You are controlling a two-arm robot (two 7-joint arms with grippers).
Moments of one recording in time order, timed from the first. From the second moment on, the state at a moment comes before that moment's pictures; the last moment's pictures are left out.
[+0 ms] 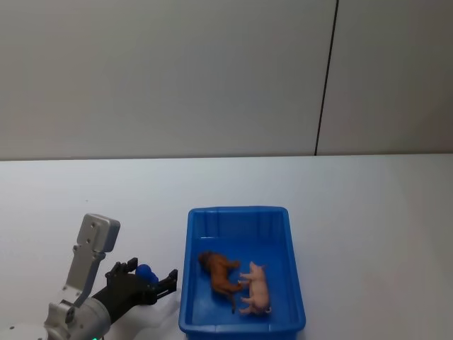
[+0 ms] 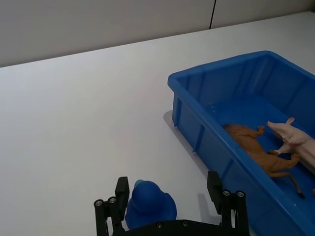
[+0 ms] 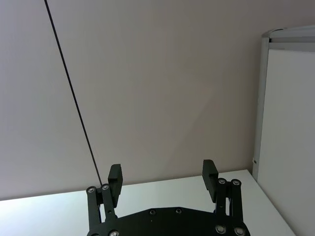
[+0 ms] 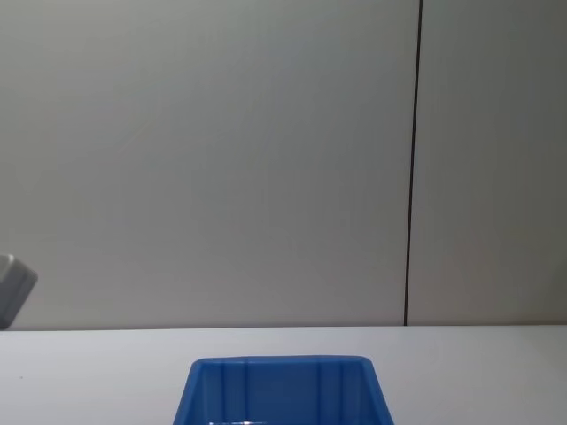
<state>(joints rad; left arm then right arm) -0.10 0.50 0.36 -1.46 -0.52 0.21 -0.14 0.13 0.39 0.02 -1.62 0.51 0.13 0.00</state>
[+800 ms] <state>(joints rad) -0.11 0.51 0.35 -1.44 -0.46 0.31 -0.16 0.13 0.39 0.02 -1.62 0.51 0.13 0.00</state>
